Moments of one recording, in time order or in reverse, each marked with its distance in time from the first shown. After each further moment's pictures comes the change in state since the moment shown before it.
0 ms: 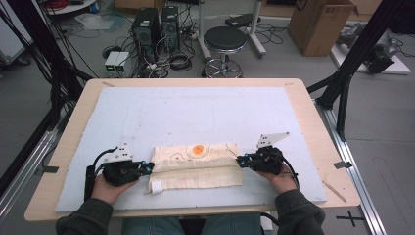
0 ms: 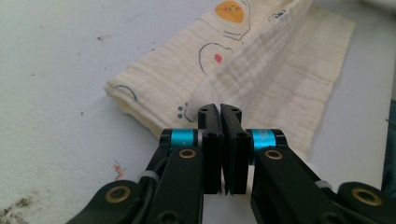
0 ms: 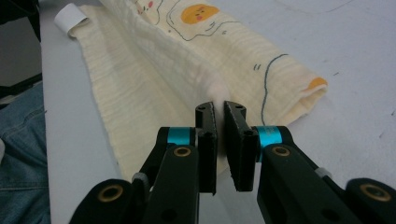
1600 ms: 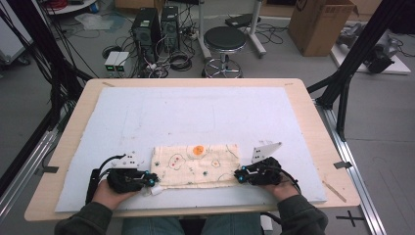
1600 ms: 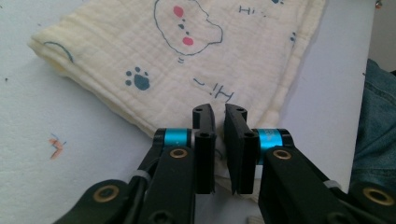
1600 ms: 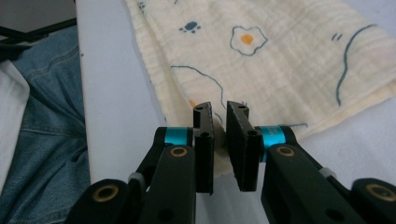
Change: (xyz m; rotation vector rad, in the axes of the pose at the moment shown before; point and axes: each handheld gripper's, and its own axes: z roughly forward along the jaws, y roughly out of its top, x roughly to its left) left arm -0.009 -0.011 0.010 0.119 -0.093 0.024; right arm 0.026 -0.011 0.005 0.114 0.070 -0.138
